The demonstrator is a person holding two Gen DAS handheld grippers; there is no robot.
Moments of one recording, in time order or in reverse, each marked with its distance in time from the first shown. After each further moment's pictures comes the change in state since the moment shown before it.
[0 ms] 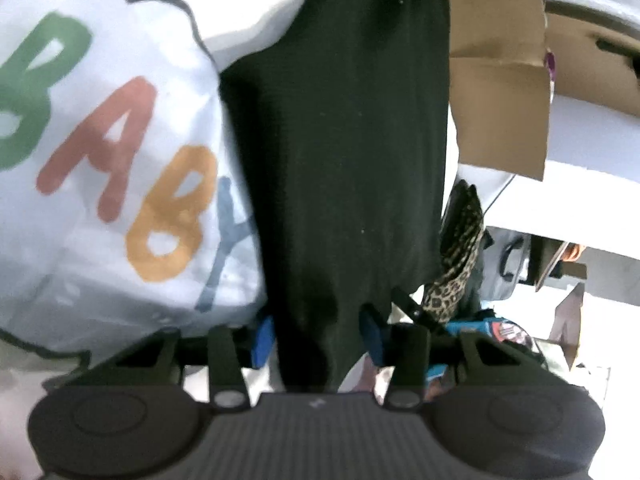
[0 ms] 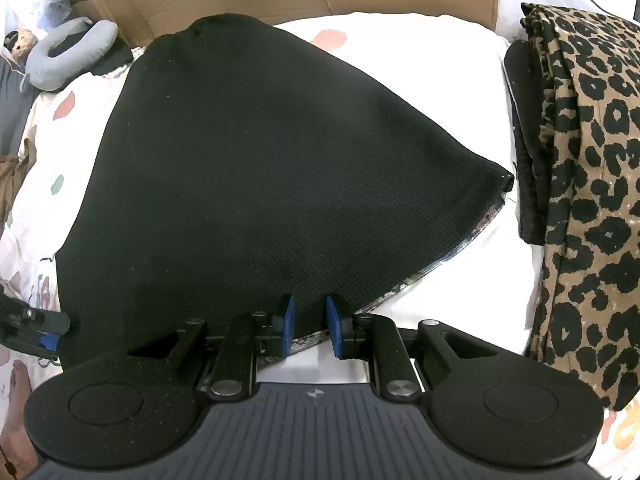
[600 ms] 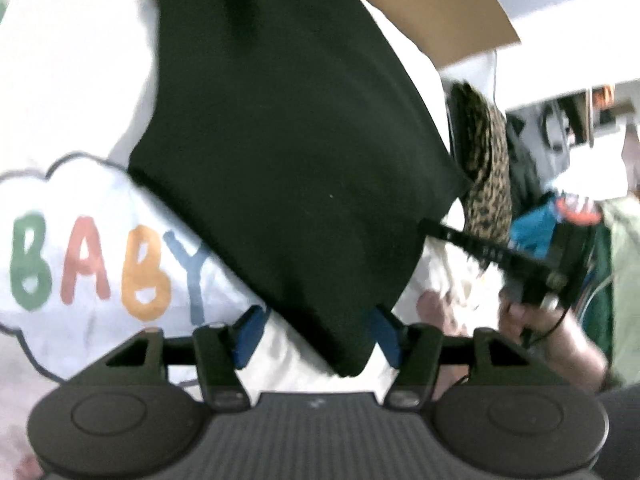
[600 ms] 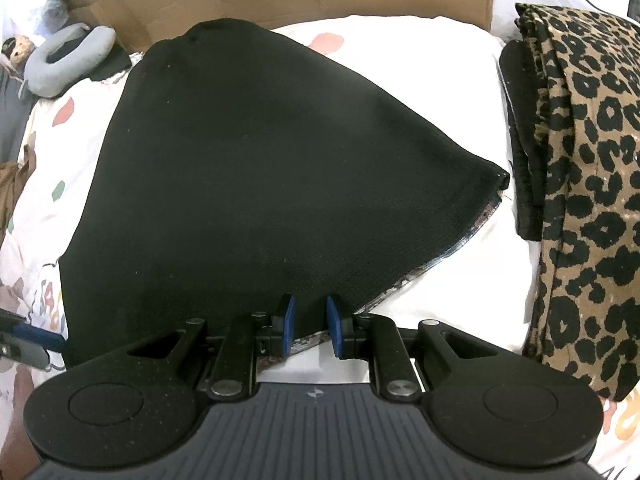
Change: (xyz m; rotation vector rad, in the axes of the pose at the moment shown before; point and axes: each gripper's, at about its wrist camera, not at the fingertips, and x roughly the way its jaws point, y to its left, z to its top) left arm -0.019 -0.068 -0.015 0.430 0.077 0.277; right arm -0.002 0.000 -0.001 0.024 -0.011 0.000
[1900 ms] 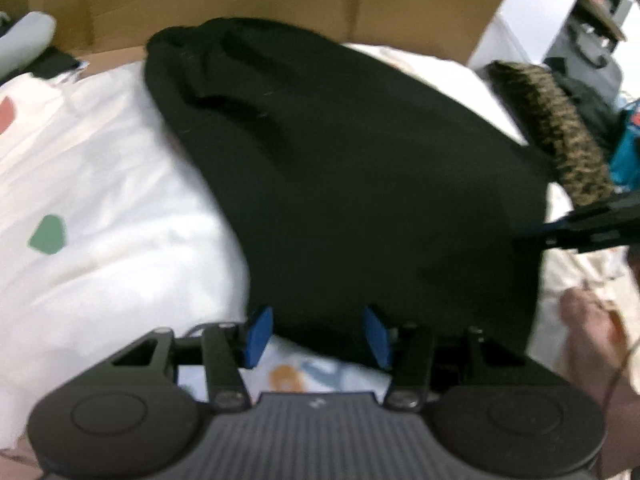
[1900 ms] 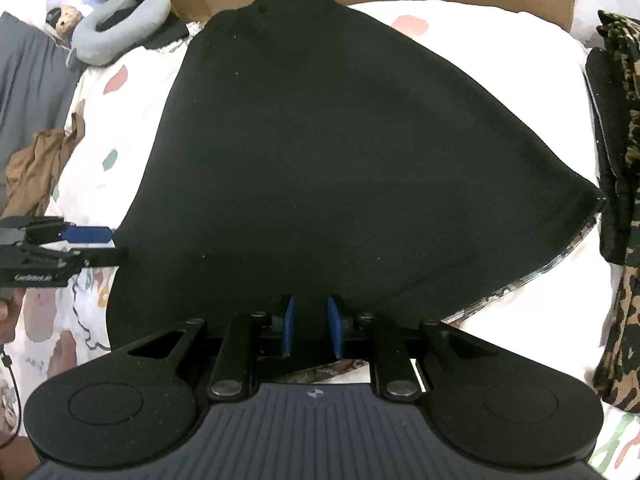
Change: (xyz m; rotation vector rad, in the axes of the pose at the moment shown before) left arm -0.016 -0.044 0.014 0.479 -0.191 0.431; right arm 0.006 0.027 0.010 -0.073 0.079 0.145
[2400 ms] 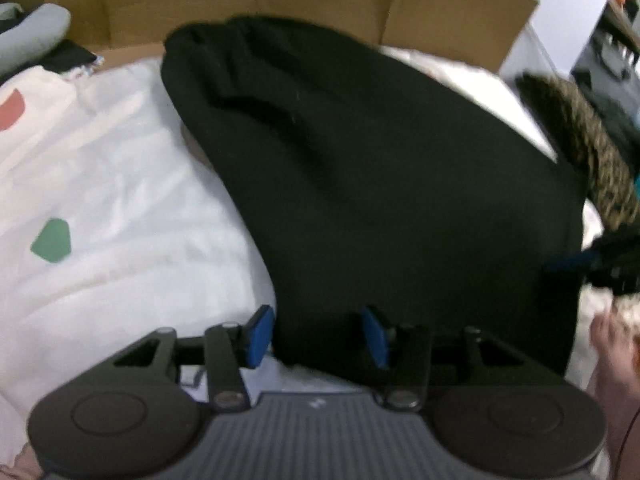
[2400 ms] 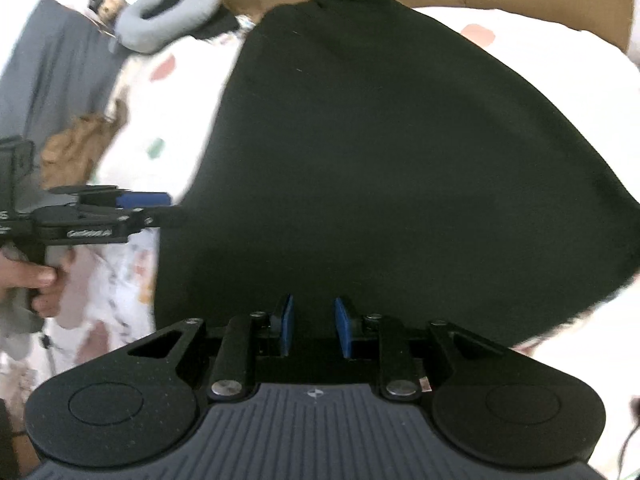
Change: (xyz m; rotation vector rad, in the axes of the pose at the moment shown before) left arm 0.033 0.025 0.007 -0.022 0.005 0.096; right arm 0.011 0.028 0.007 -0.072 0.019 0.083
